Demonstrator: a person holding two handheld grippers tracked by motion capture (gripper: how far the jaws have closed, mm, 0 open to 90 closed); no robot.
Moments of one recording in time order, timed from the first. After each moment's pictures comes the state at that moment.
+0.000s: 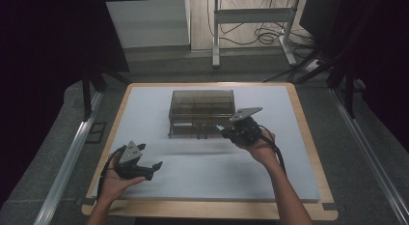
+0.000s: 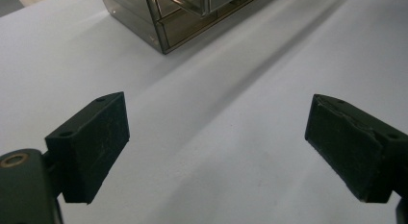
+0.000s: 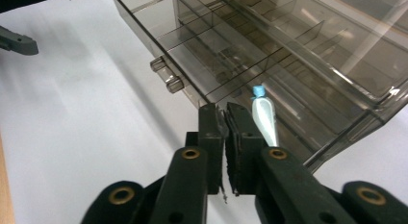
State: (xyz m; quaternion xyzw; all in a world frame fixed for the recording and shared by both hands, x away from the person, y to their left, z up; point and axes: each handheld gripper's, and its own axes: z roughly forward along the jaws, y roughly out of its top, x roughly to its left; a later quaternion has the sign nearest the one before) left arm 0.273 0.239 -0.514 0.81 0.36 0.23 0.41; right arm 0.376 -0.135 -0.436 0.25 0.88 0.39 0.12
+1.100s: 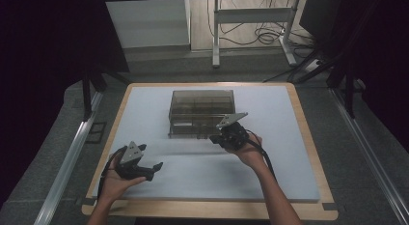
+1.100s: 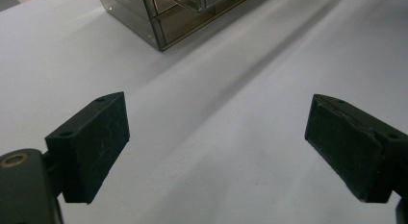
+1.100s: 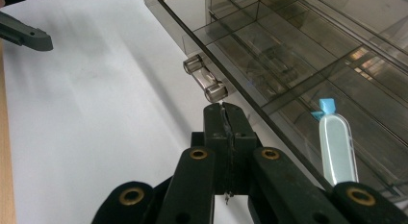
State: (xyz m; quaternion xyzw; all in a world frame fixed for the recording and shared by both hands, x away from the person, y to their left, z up) left arm 0.275 0.237 -0.516 0.81 0.36 0.22 0.41; right arm 0.377 -0.104 -0.460 0.23 0.89 0.39 0.09
